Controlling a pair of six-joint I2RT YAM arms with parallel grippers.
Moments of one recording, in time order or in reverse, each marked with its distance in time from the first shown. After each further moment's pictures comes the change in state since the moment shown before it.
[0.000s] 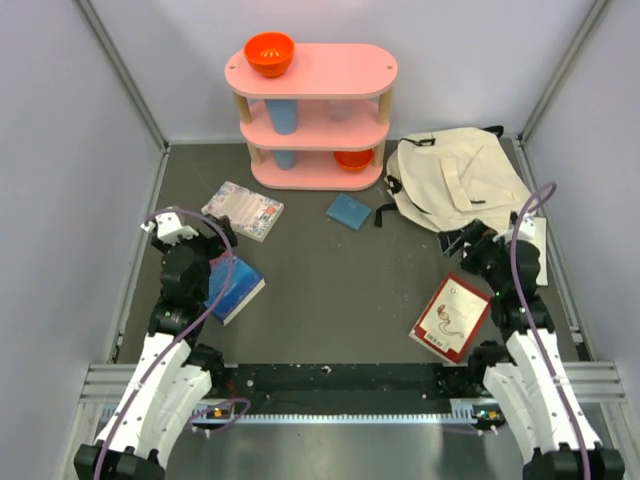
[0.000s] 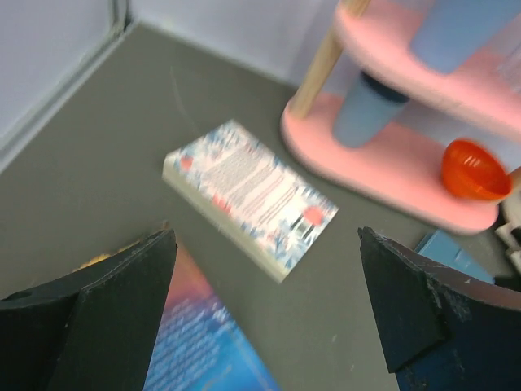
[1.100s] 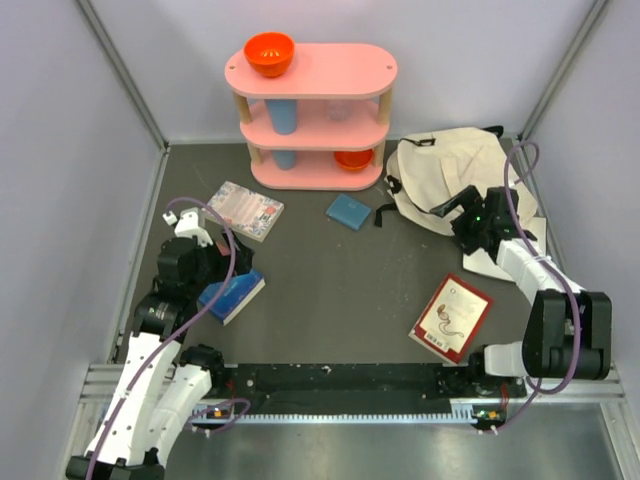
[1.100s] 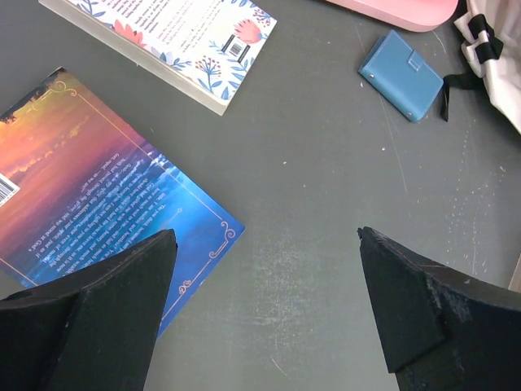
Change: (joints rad) left arm 0.000 0.007 0.222 -0.646 0.361 -0.060; right arm -0.064 0.765 0.362 -0.034 -0.058 0.258
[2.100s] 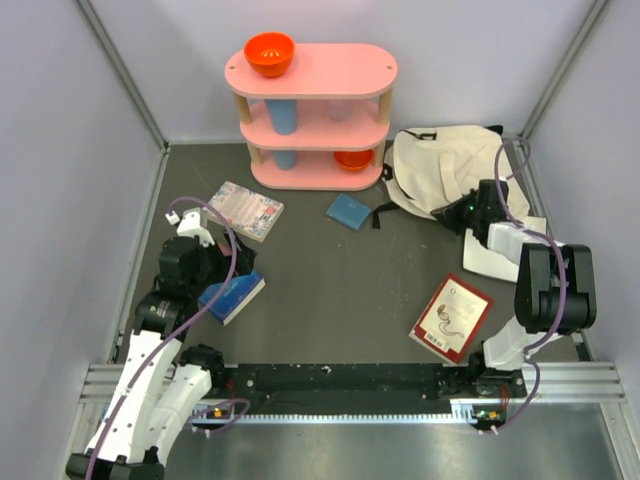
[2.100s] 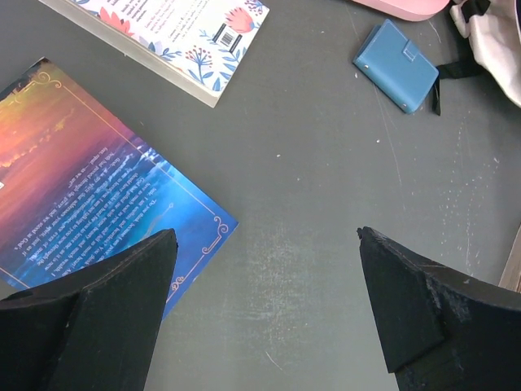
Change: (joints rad) left arm 0.000 0.009 -0.001 -0.005 0.025 -0.009; right arm -0.006 0.301 0.065 0.257 -0.066 0.151
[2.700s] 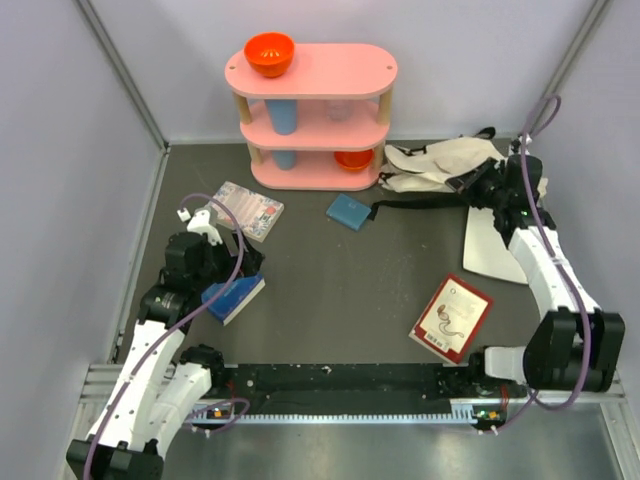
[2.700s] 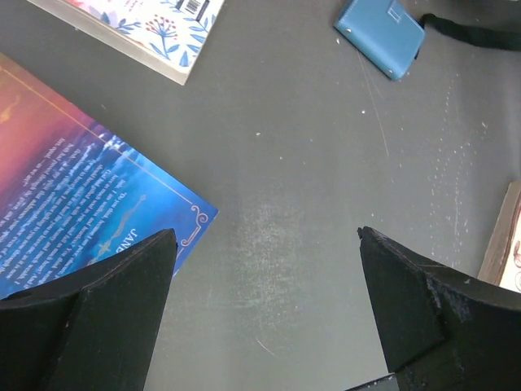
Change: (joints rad) left arm 0.000 0.061 -0.008 0.016 0.085 0.011; right arm -0.002 -0.290 0.151 -0.172 -0.023 -0.250
